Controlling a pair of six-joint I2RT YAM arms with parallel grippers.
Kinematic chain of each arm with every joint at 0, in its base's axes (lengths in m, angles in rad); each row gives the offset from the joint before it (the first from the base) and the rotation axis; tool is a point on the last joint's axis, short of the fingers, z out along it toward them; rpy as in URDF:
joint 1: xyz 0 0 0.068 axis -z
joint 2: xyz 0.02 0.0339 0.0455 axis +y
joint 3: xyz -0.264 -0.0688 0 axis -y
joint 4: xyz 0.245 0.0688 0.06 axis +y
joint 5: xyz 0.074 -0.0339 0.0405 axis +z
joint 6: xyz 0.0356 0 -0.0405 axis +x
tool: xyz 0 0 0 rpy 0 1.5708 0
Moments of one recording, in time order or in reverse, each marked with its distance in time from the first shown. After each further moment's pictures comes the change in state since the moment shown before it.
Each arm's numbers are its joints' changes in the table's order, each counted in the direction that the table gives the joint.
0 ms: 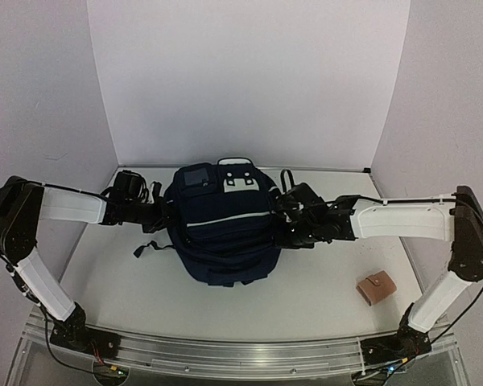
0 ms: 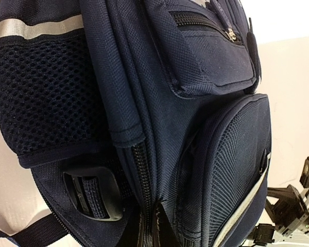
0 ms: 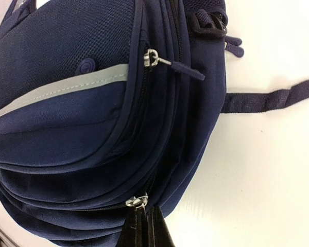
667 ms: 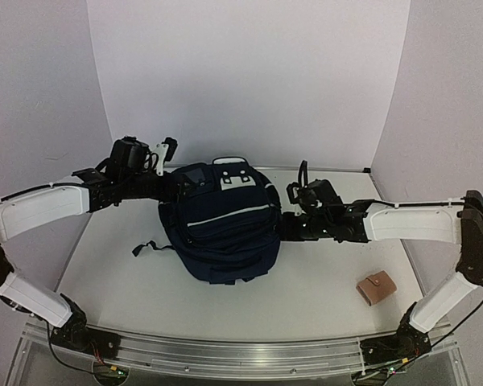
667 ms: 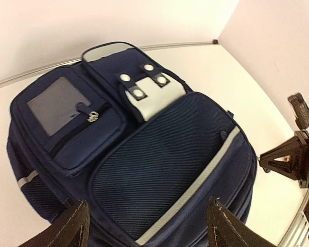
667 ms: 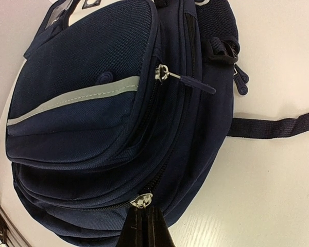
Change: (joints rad) left arm 0.234 -0.241 0.213 0.248 0.370 0.477; right arm 0.091 -0.075 -0.131 -0.247 0.153 -0.164
